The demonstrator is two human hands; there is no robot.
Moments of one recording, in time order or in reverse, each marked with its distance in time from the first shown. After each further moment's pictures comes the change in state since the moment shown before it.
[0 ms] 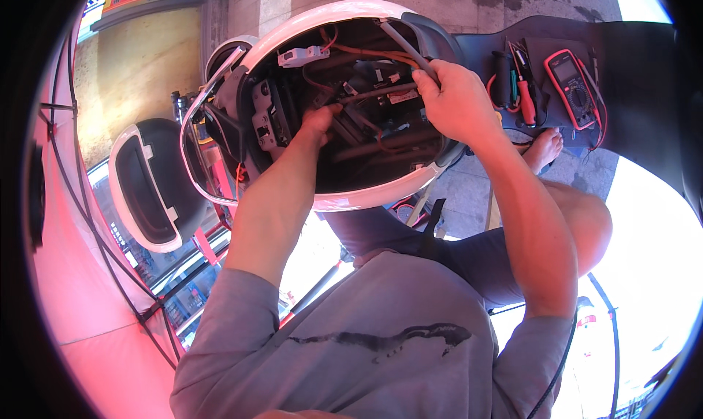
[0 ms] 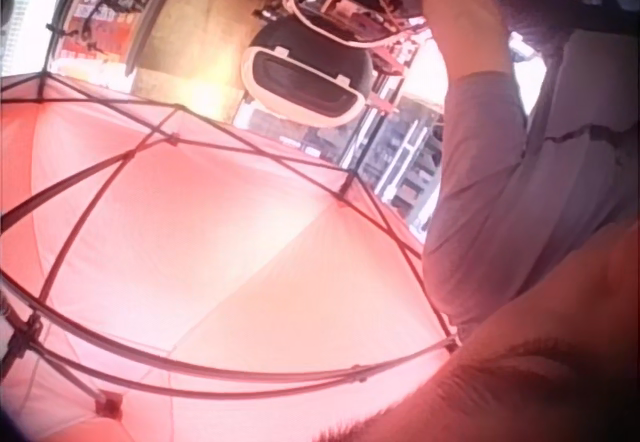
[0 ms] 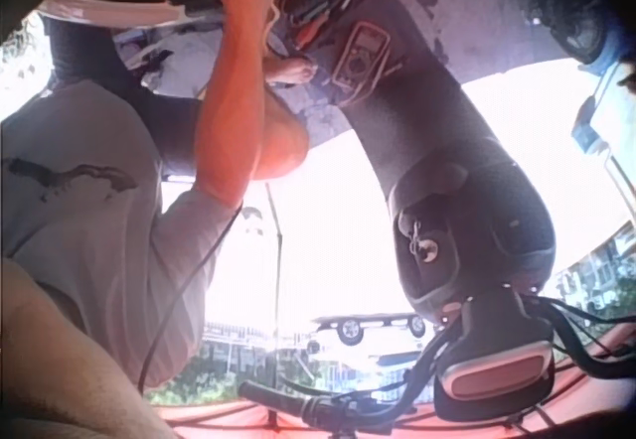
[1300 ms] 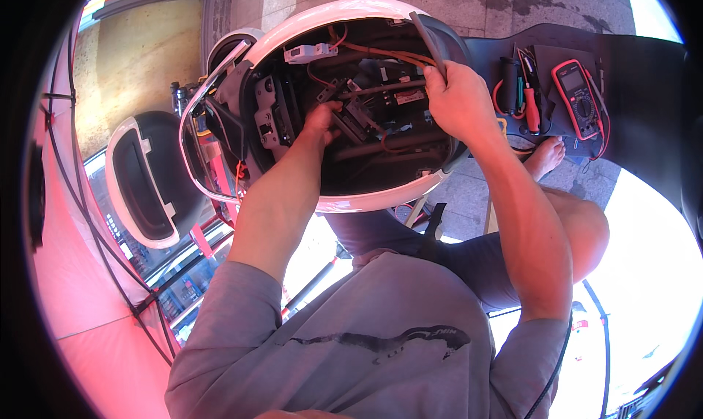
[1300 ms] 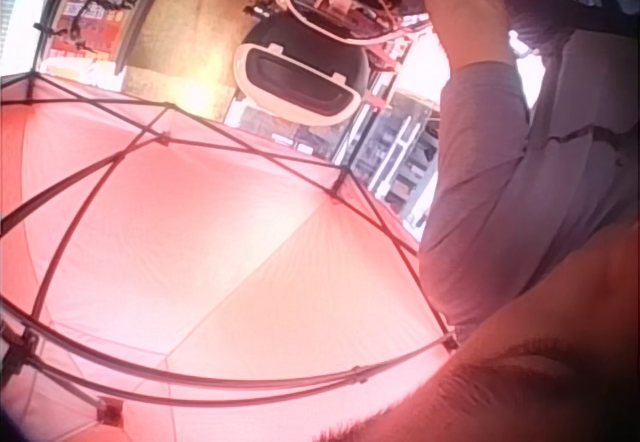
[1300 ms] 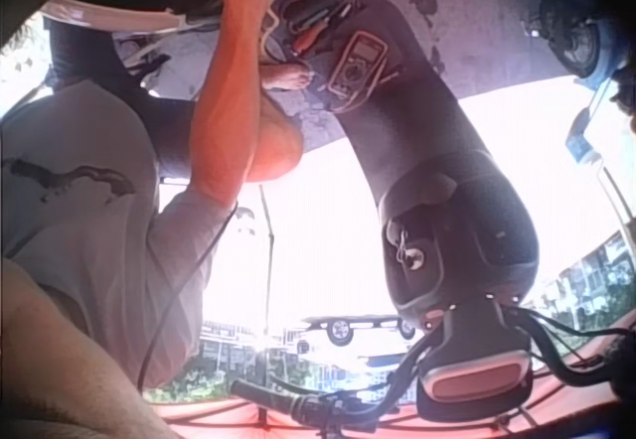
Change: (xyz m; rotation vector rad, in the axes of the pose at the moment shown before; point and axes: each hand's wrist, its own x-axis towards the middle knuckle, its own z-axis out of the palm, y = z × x) left_hand 0.021 -0.015 -0.007 -0.225 -0.035 -0.176; right_hand 0.014 0.000 0.013 0.004 0.040 0.099
